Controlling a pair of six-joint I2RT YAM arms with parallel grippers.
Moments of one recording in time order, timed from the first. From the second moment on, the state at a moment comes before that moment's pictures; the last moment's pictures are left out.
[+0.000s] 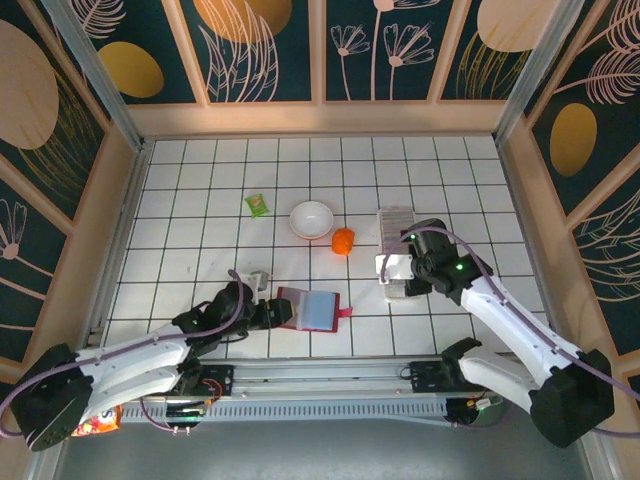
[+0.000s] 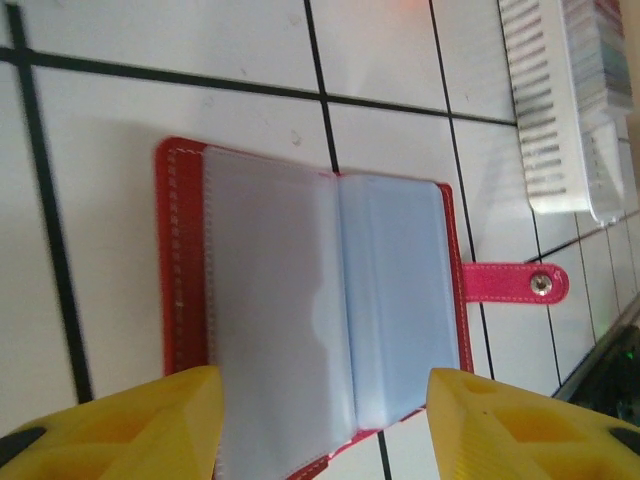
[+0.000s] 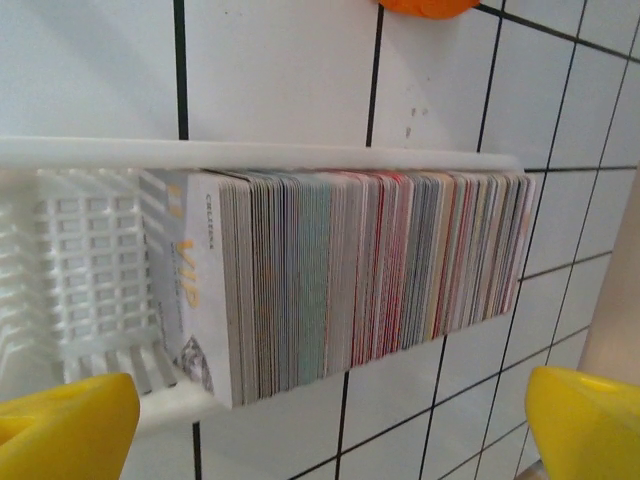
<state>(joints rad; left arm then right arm) -0.86 0.87 0.17 0.05 0.12 -0.94 0.50 1.00 0.69 -0.62 0.10 -1.30</state>
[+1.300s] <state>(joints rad) -0.86 0.90 0.18 -0.03 0.07 -0.89 0.48 1.18 0.59 -0.41 0.05 -1.42</state>
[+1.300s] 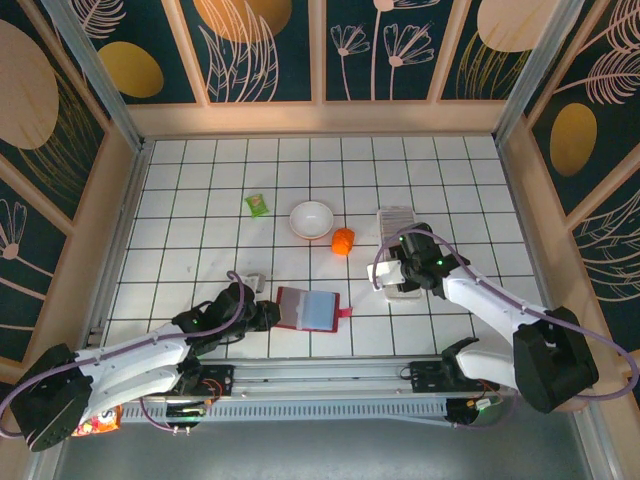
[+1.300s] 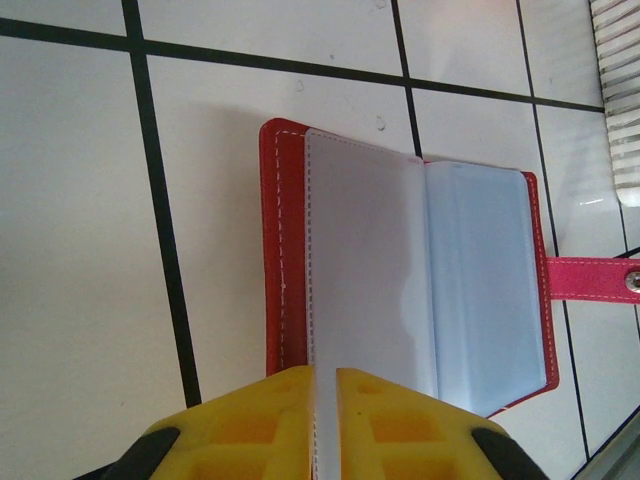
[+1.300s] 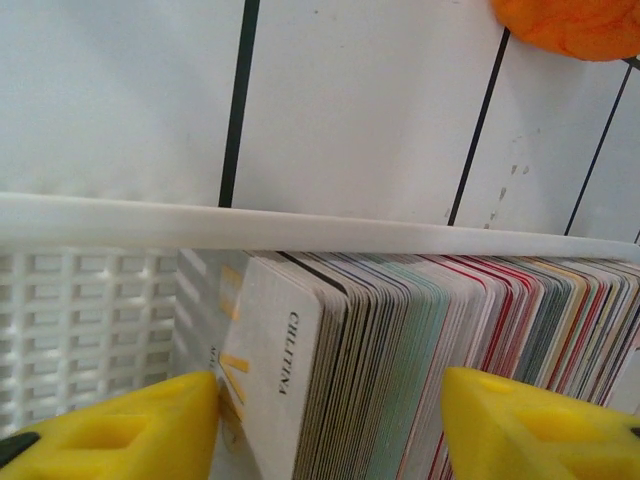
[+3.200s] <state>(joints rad) -0.86 0.90 0.17 -0.04 0.04 -0.89 0.48 1.06 0.64 -0.59 0.03 -1.36</state>
